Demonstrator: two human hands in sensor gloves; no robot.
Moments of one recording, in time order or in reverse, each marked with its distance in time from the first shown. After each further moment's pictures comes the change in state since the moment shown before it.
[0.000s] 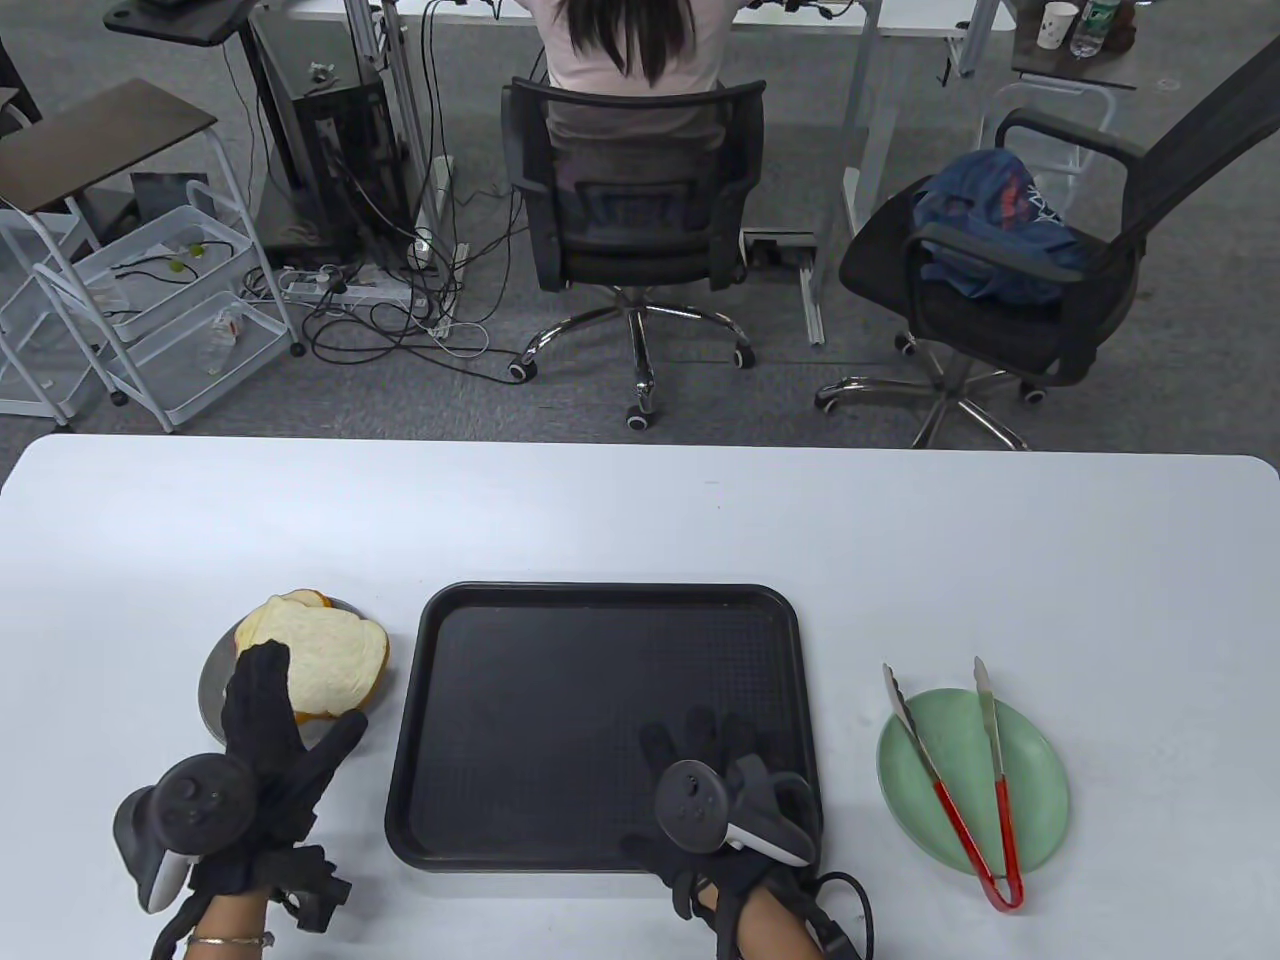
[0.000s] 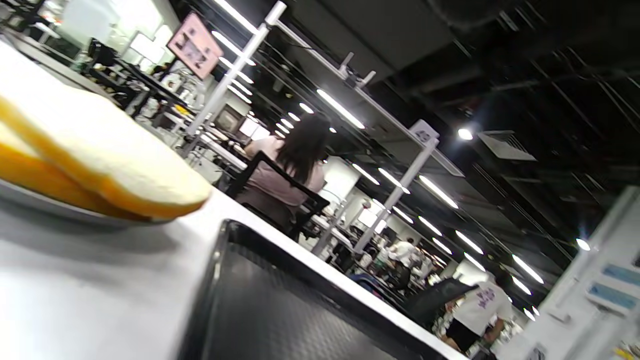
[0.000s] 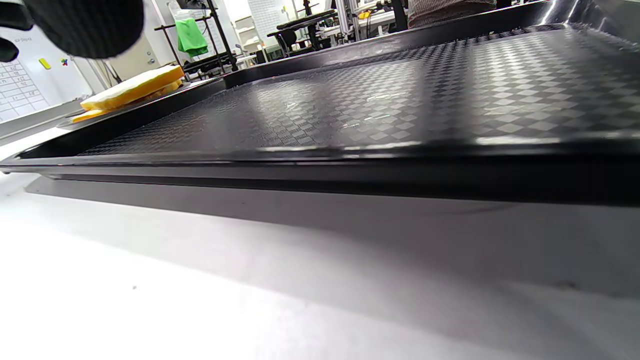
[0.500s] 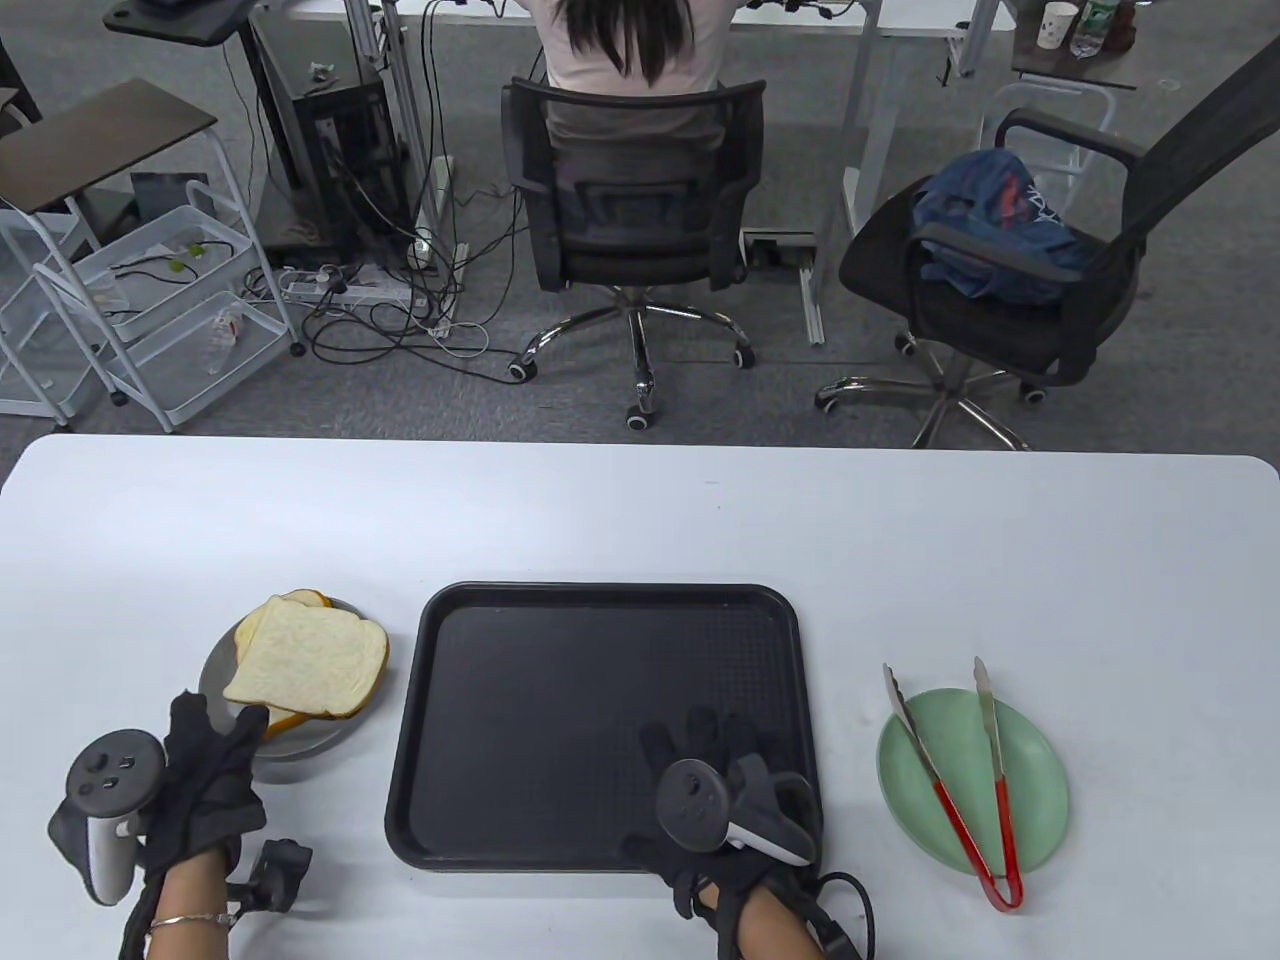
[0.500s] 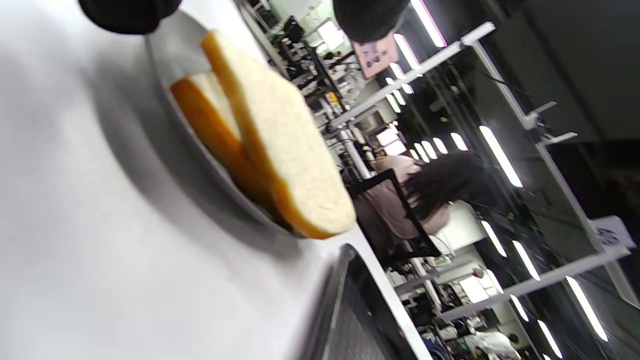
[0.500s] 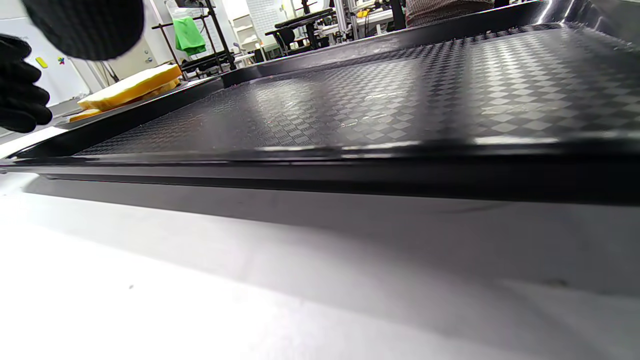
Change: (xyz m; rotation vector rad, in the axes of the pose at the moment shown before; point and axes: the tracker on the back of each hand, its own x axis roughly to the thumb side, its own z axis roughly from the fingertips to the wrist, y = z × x) left_hand -0.084 0.011 -0.001 0.006 0.485 0.315; right_hand -0.001 -0.001 0.000 0.002 0.006 -0.002
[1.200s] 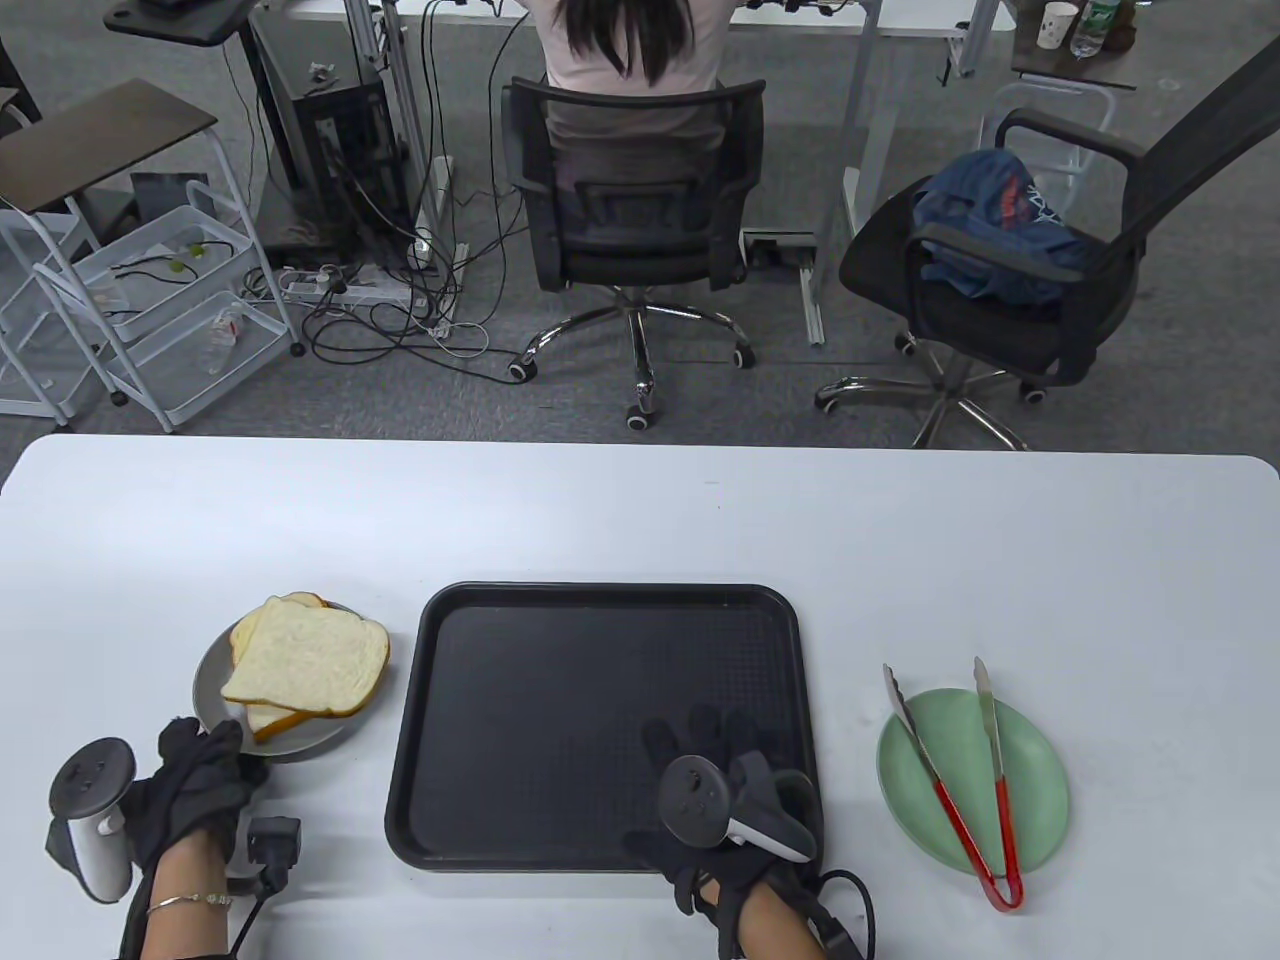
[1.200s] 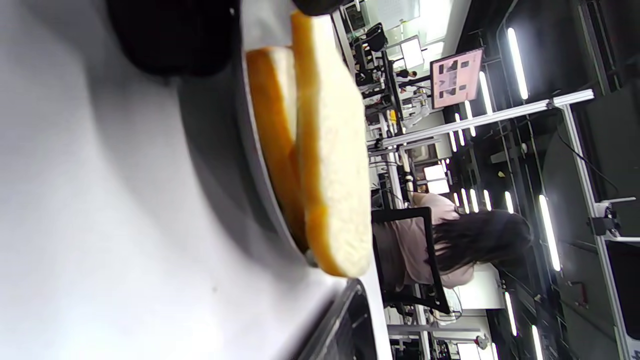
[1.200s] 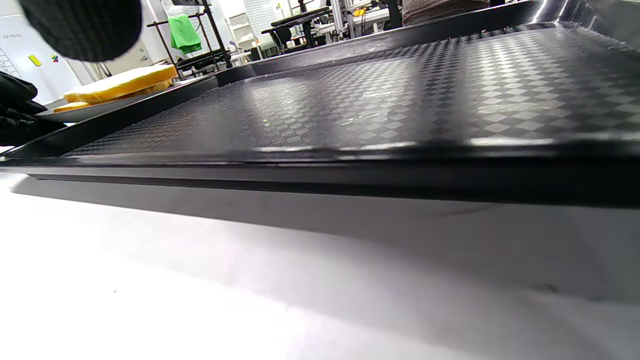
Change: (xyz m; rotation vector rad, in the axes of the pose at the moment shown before) left_hand -0.043 -0.001 -0.018 -0.013 0.233 0.297; right_hand -0.002 -0.001 0.000 0.005 0.010 0.004
